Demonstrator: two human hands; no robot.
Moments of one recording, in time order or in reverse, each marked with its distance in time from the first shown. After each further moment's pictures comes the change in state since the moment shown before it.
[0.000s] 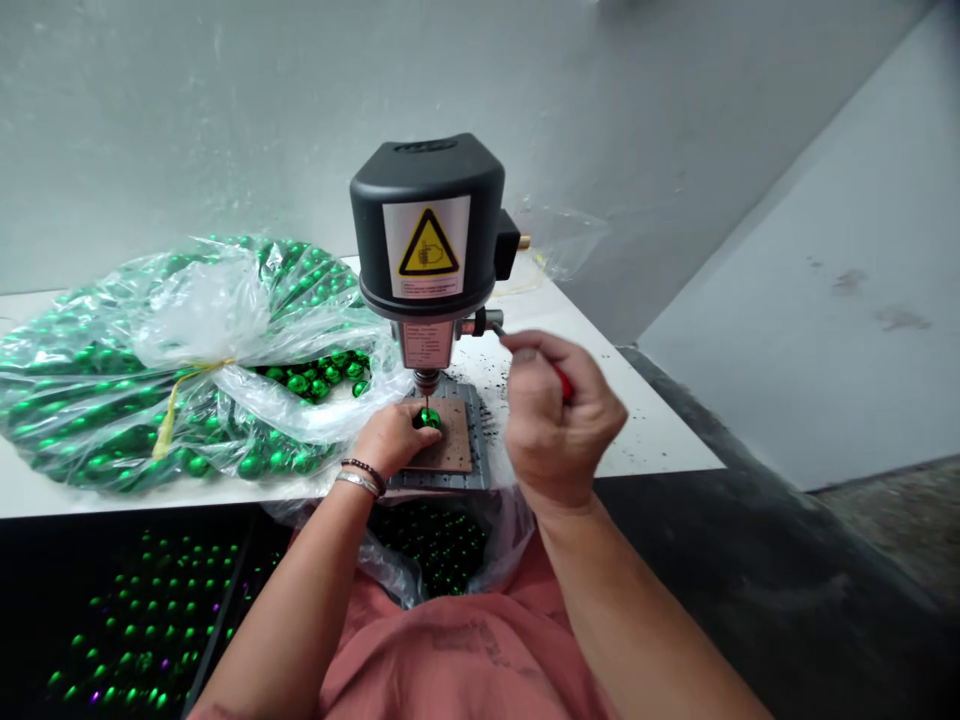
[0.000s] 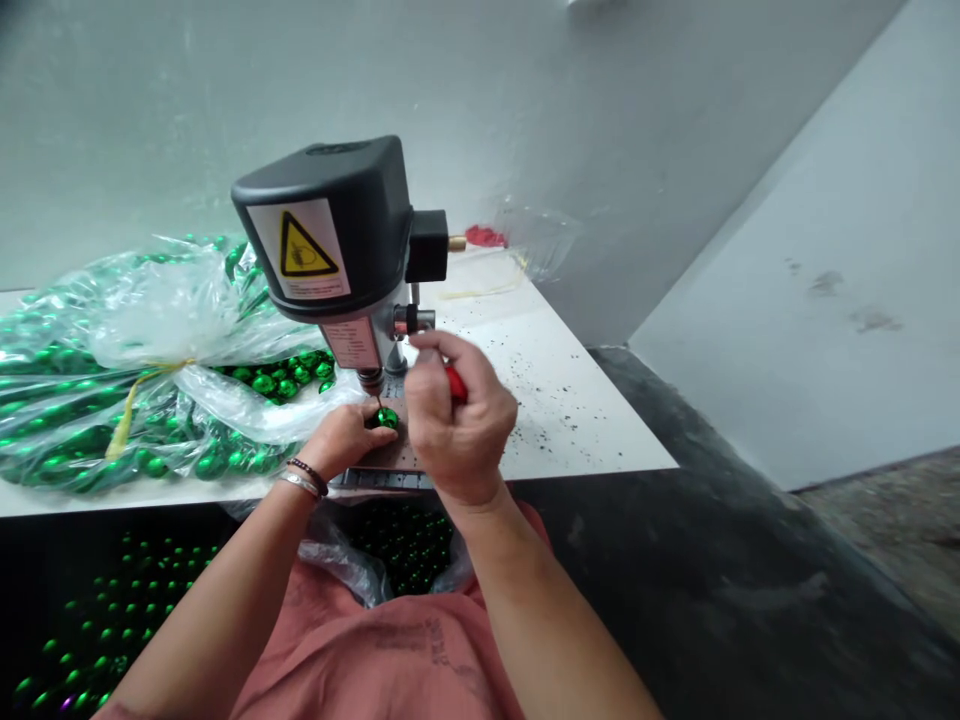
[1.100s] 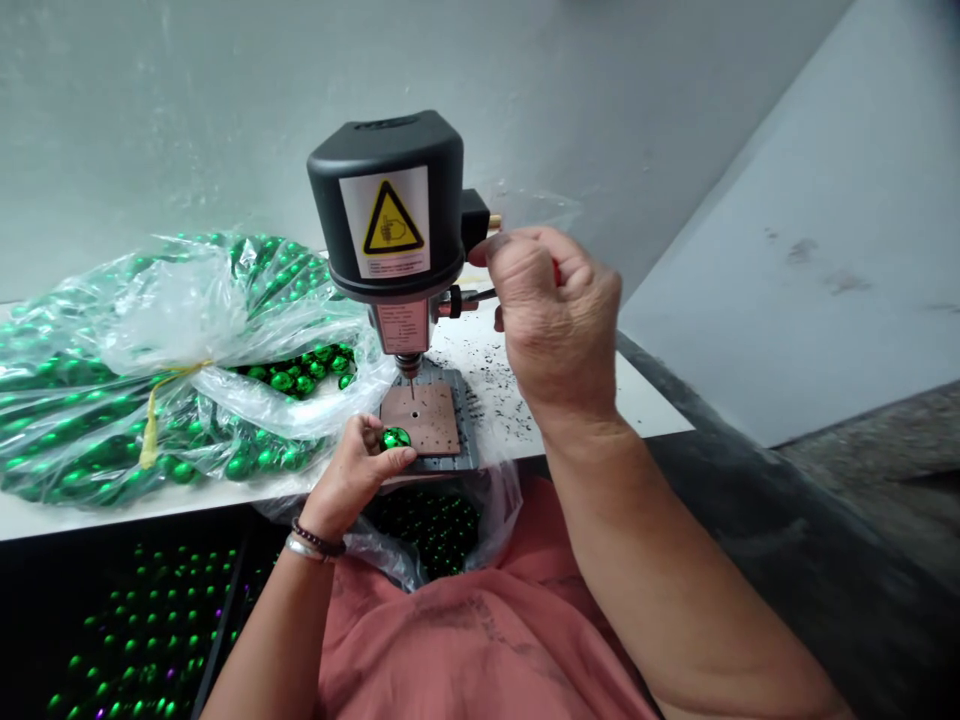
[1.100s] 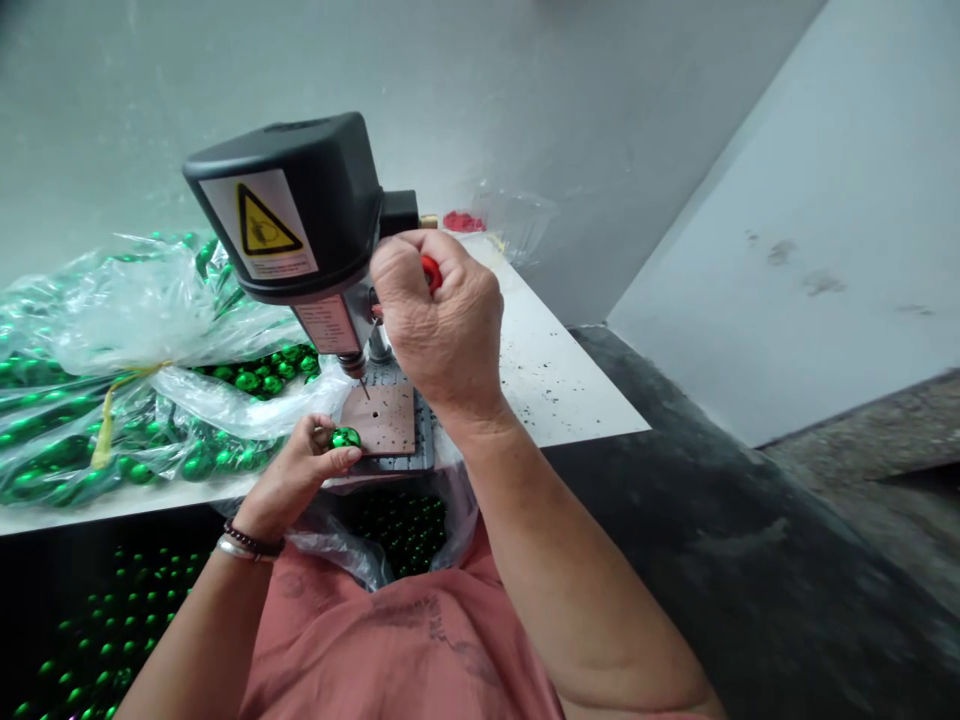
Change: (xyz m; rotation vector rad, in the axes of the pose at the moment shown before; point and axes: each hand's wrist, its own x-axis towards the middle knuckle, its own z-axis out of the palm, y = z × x) left_hand -0.063 -0.007 0.002 -0.944 0.031 -0.143; right_hand 0.045 -0.020 0.003 0.055 -0.135 -0.021
